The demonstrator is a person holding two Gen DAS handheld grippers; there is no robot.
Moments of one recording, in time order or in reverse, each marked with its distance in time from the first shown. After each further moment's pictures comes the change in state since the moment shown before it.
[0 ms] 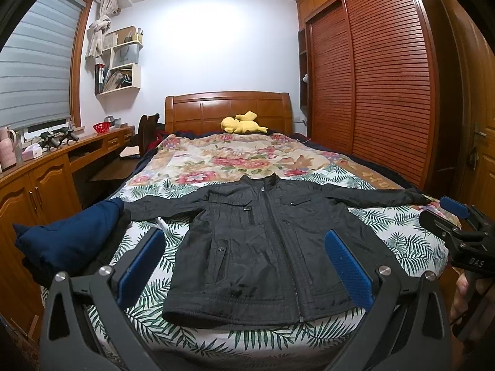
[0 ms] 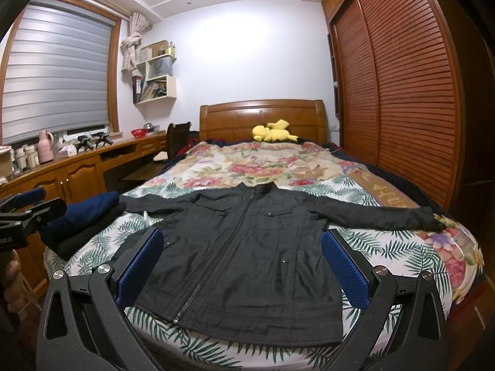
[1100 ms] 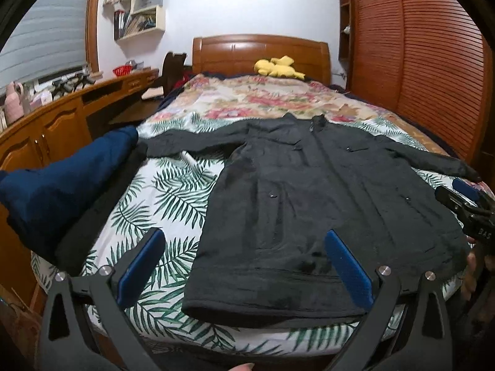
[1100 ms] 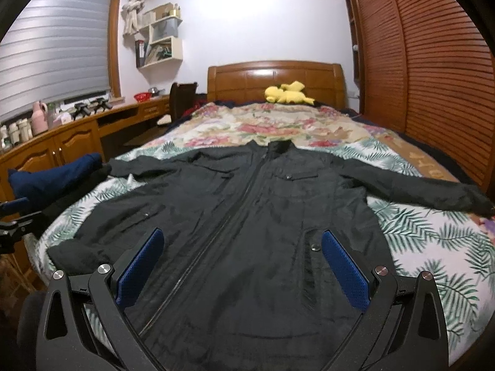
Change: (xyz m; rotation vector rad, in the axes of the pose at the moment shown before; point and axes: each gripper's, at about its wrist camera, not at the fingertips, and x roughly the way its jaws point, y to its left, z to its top) left arm 0.134 0.081 -0.067 -0.086 0.257 0.119; right arm 0.150 -0.004 -0.049 -0.010 0.174 0.065
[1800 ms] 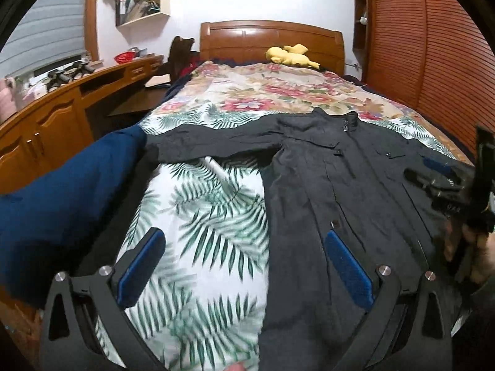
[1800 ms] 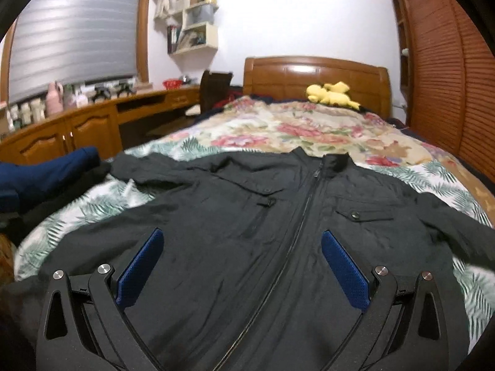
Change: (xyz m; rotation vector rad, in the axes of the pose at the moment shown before) left arm 0.085 0.068 0.051 0.004 0.061 0.007; right arm 0.166 0.034 0.049 -0.122 0.025 0.150
